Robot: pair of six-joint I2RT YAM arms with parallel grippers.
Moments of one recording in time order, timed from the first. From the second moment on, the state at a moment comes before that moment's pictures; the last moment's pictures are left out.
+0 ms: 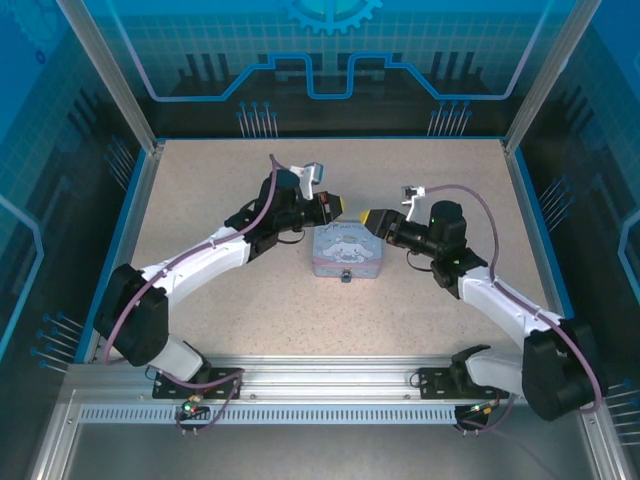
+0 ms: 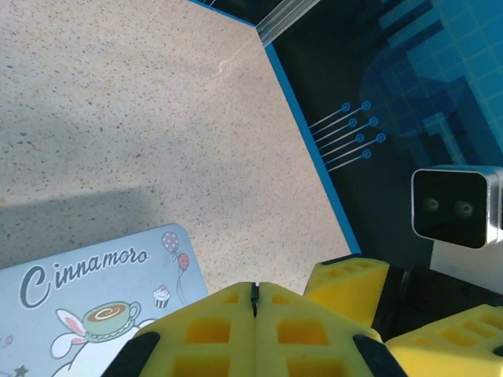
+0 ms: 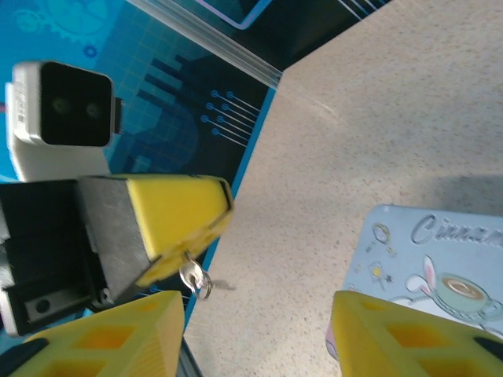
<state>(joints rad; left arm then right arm) -0.58 1.52 1.09 0.05 0.32 -0.76 0.33 1.21 0.63 0.36 -0.61 0.88</state>
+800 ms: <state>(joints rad) -0.61 1.56 0.92 0.58 0.18 -1.06 0.41 1.41 0.65 0.73 -0.64 1.11</state>
